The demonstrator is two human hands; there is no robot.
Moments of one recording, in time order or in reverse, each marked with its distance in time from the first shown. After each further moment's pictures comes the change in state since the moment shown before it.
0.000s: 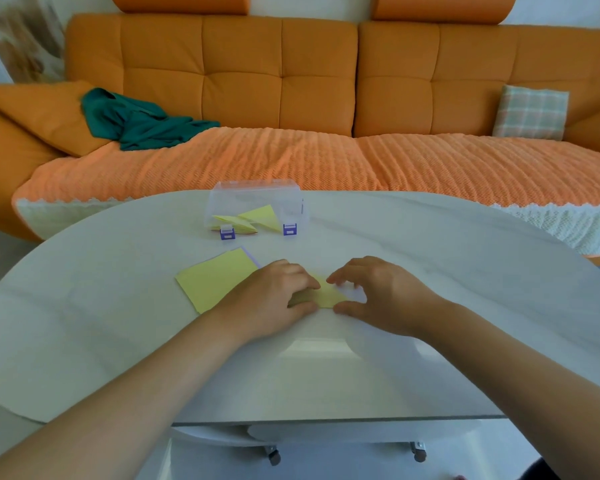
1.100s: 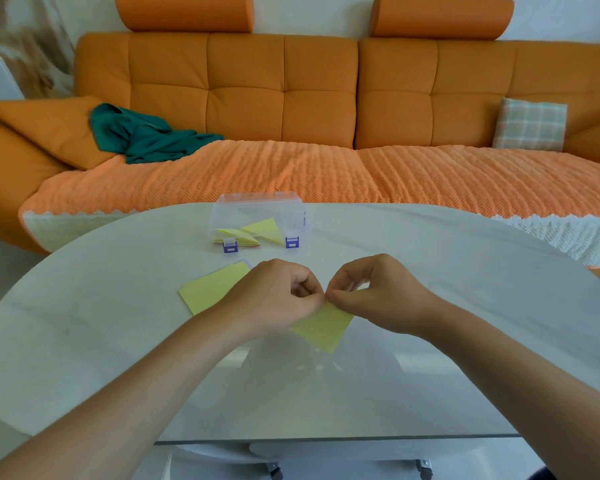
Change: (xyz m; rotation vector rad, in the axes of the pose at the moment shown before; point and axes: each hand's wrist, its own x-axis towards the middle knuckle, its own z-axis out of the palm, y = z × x) left_hand 0.007 0.031 -0.038 -0.485 -0.046 -0.371; right_hand 0.003 -0.032 -0.029 0.609 0.080 0.183
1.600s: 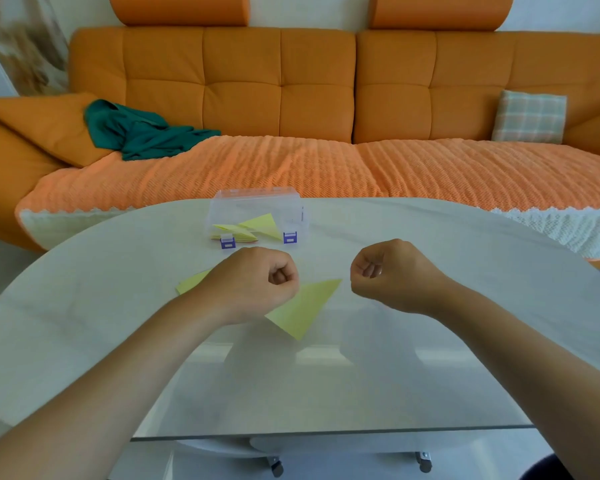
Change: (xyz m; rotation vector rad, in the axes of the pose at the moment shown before) left_hand -0.002 -0.005 -0.025 0.222 0.049 0.017; right_hand 0.007 0.017 -0.022 -0.216 0.078 0.054
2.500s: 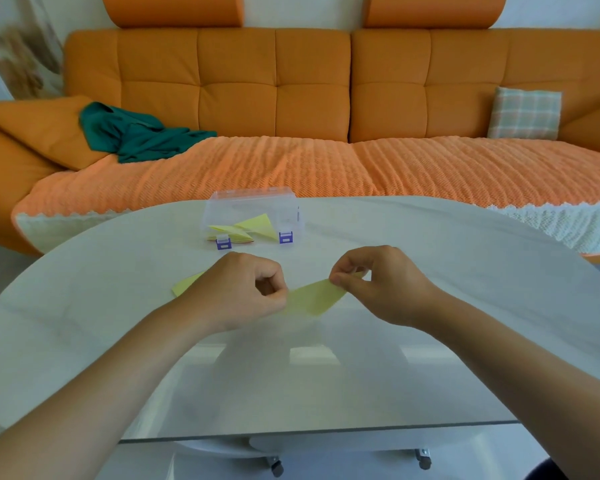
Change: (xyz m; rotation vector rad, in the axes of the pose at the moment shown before) left_hand -0.011 -0.005 -0.002 0.010 0.011 0.024; right_hand -0.009 -0.006 0.013 0.041 0.036 -0.102
